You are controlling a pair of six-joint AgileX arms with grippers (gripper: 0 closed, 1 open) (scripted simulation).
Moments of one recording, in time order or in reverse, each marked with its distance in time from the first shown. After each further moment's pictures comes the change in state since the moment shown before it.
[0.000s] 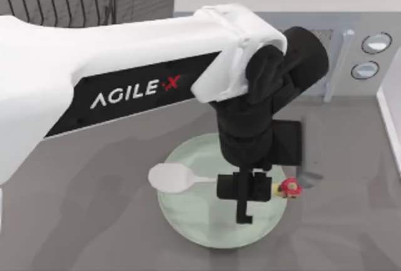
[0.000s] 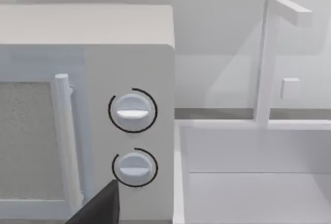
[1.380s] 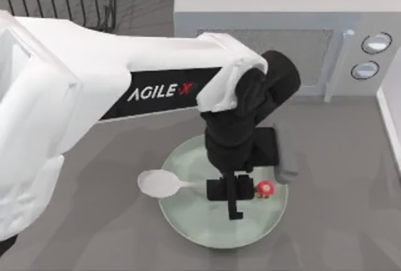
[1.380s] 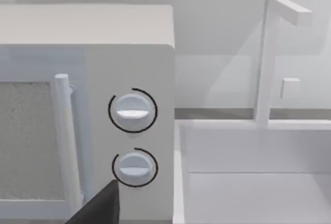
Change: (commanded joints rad) left arm 0.078 0.141 -0.053 0.141 -0.047 -0.061; right arm 0.000 0.000 0.000 0.000 0.000 0.000
